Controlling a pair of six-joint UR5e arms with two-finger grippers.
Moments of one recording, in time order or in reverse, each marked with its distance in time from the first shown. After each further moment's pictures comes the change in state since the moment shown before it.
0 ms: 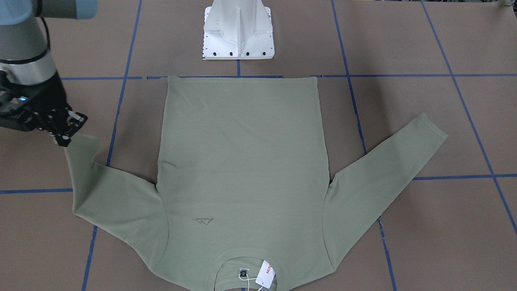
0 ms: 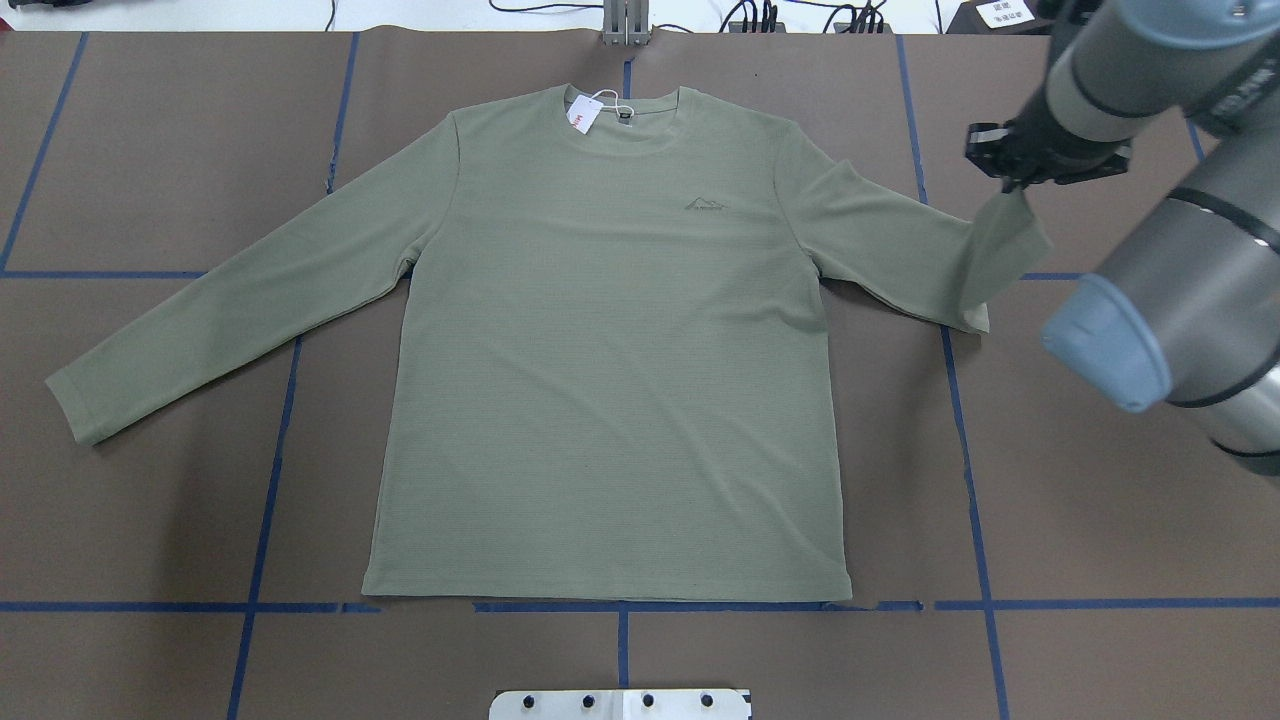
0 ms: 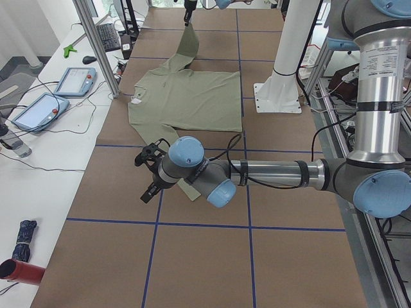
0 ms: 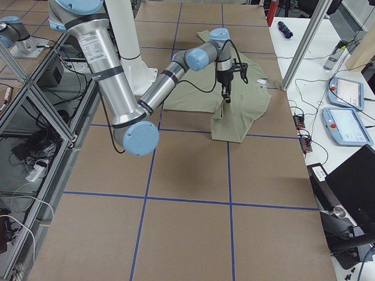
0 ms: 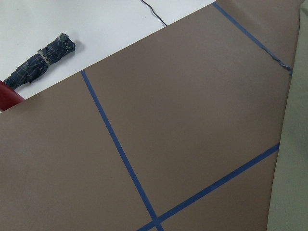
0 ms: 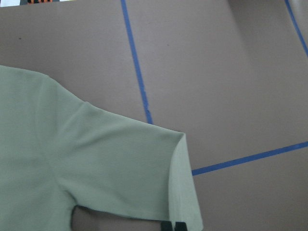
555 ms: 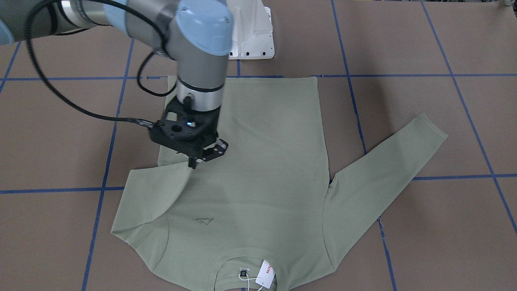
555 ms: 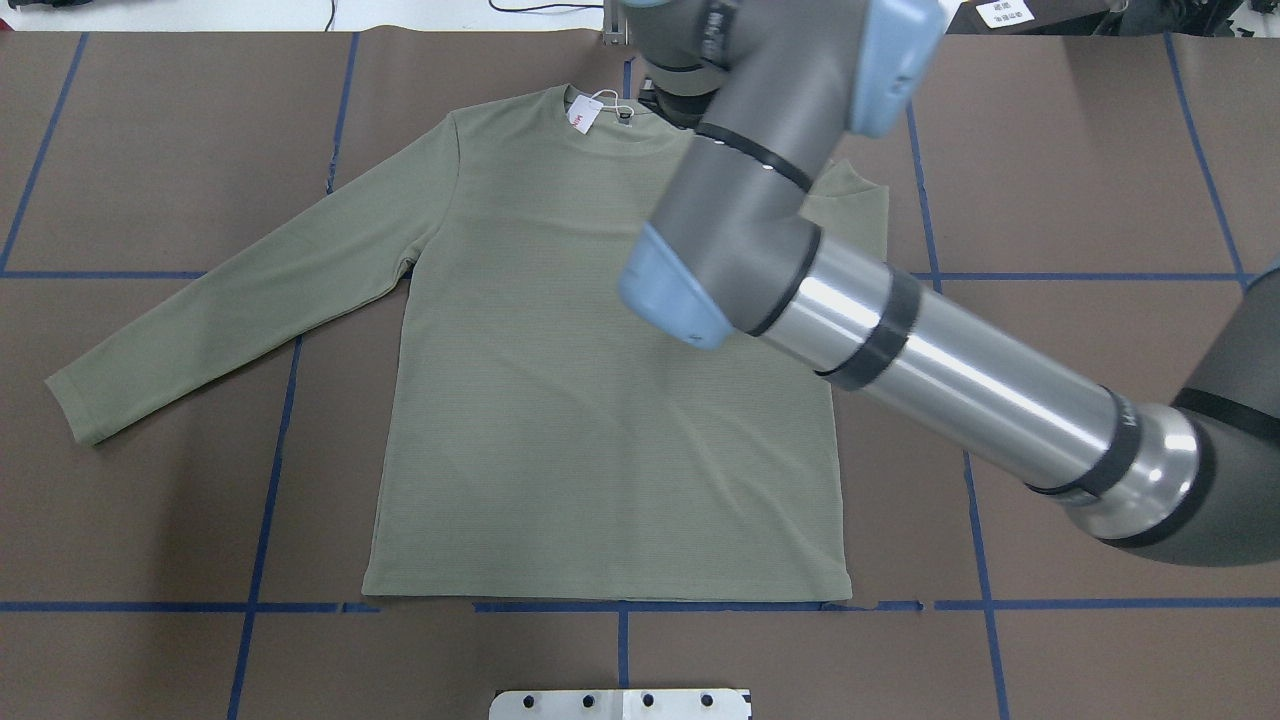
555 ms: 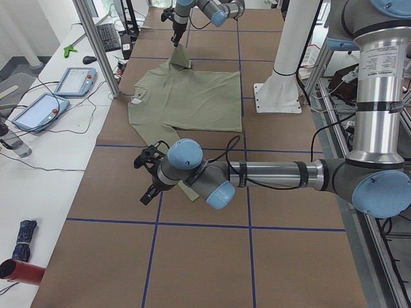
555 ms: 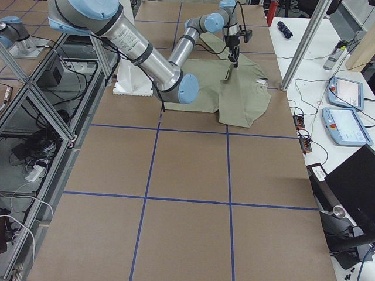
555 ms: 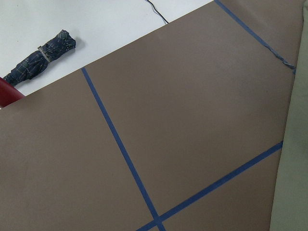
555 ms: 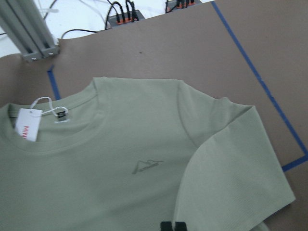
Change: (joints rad) left arm 0.000 -0.004 0.024 -0.015 0.000 0.000; right arm -0.194 0.559 -0.560 0.064 -0.158 0.318
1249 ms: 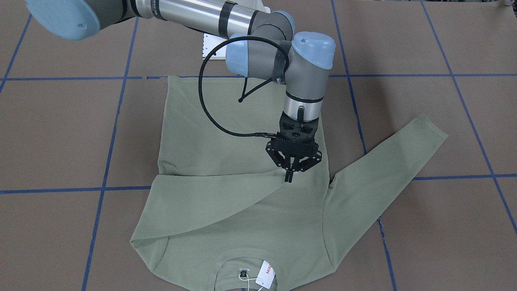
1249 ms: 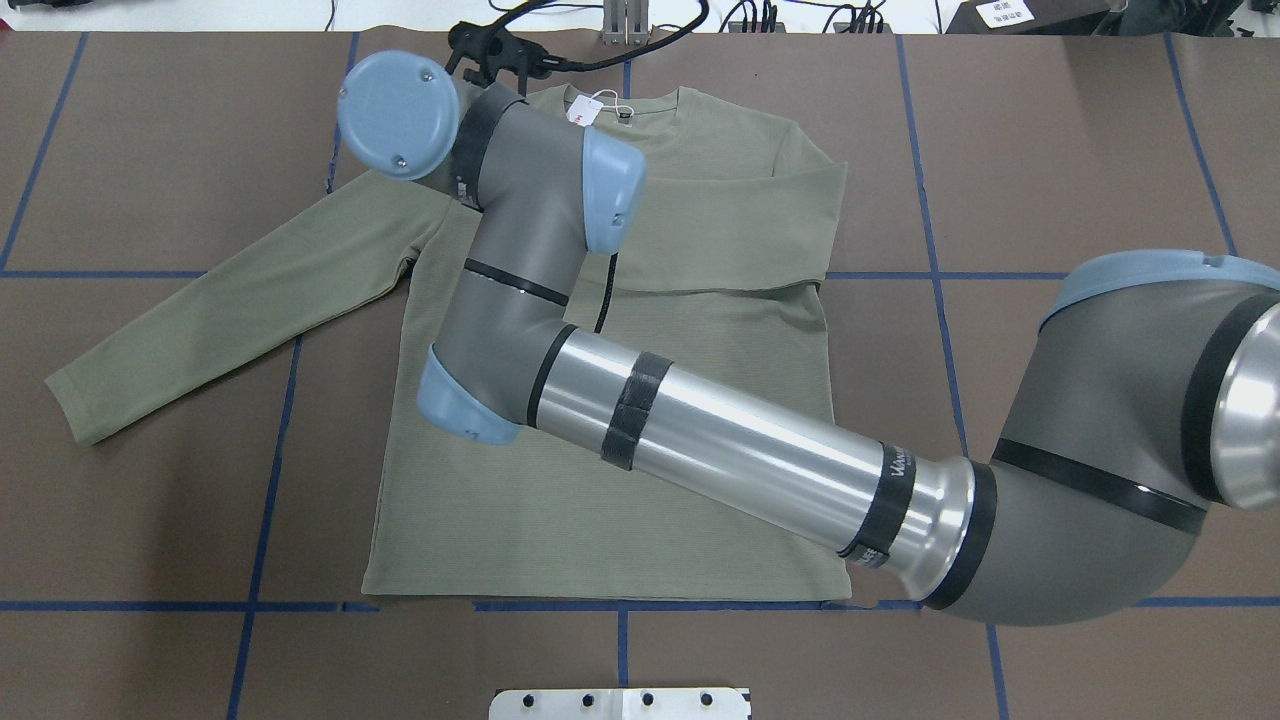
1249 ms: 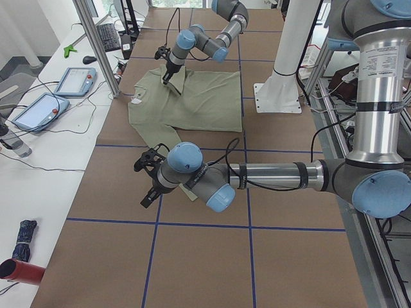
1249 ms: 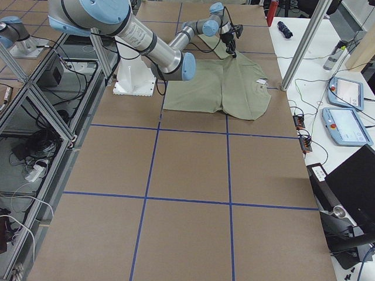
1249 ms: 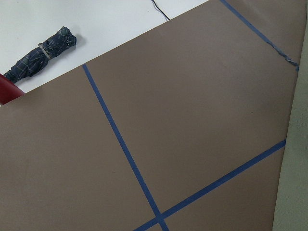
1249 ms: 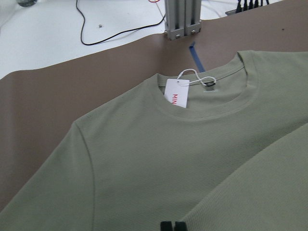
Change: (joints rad) left arm 0.000 0.000 0.016 -0.002 -0.001 0.001; right arm -0.185 0.223 -0.448 0.449 -0.245 0.100
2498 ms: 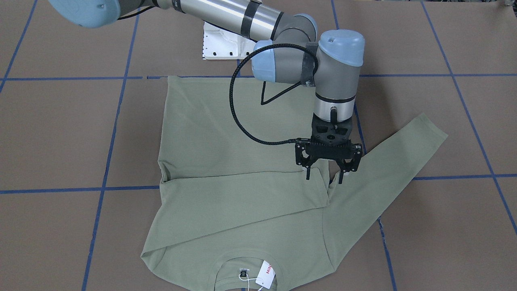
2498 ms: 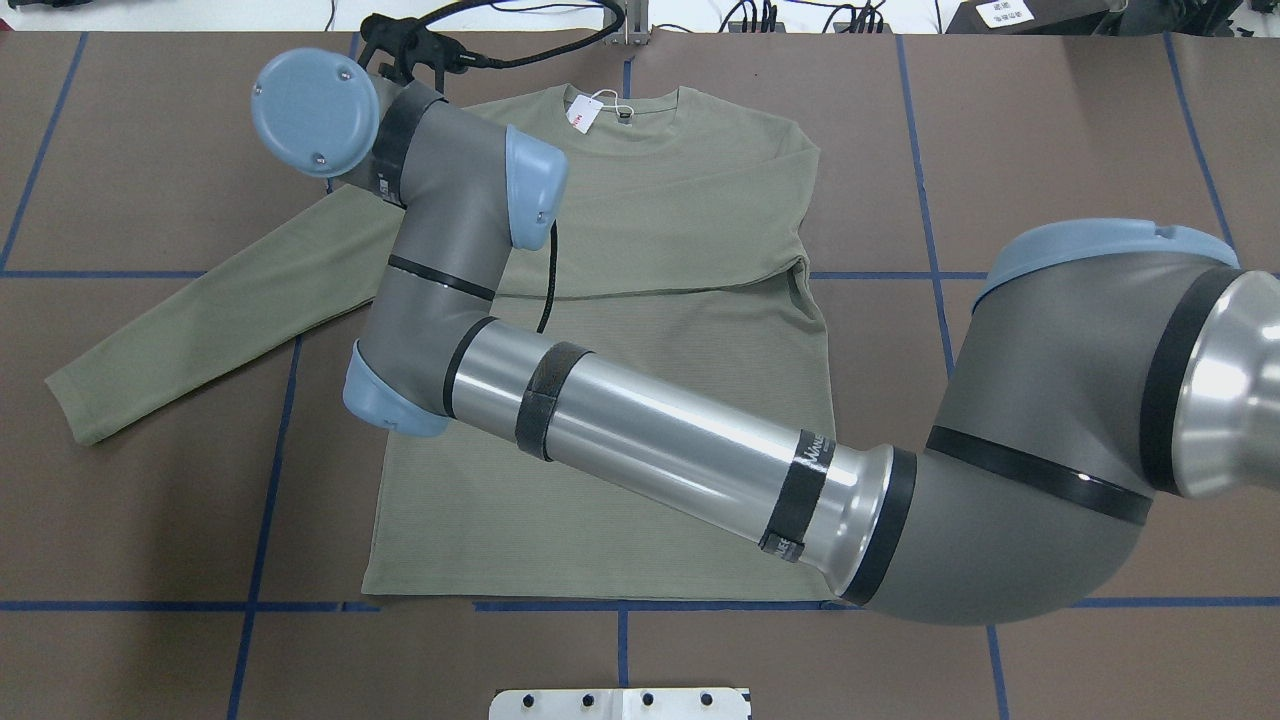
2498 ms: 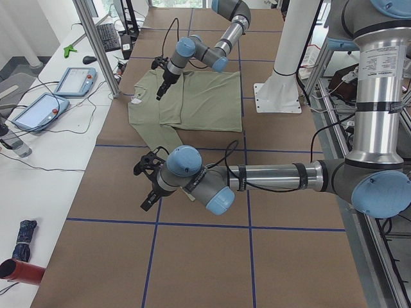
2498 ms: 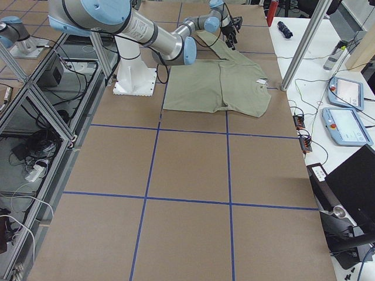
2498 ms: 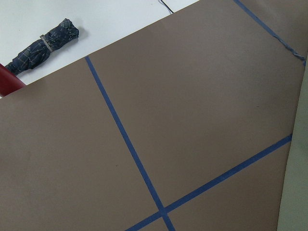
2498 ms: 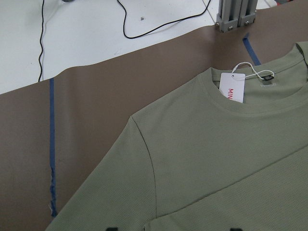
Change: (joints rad) left arm 0.000 -0.006 0.028 -0.040 0.000 -0.019; right arm 0.050 0.120 -0.148 0.089 0.134 -0.056
